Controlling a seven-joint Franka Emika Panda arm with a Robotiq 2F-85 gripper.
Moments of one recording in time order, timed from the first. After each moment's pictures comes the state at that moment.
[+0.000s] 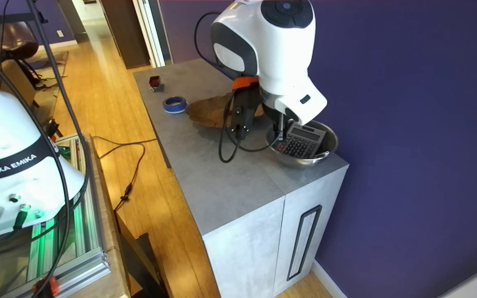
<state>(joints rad) -0.26 0.44 -0.12 -2.19 1.01 2.61 -0.57</state>
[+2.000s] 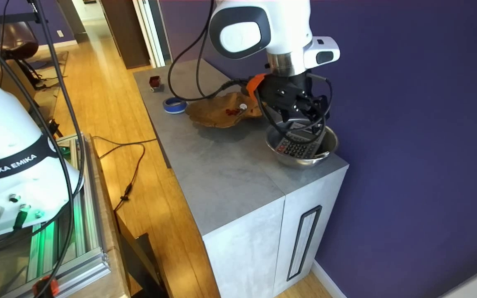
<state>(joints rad) -0.09 0.44 -0.23 -2.18 0.45 2.87 -0.84</state>
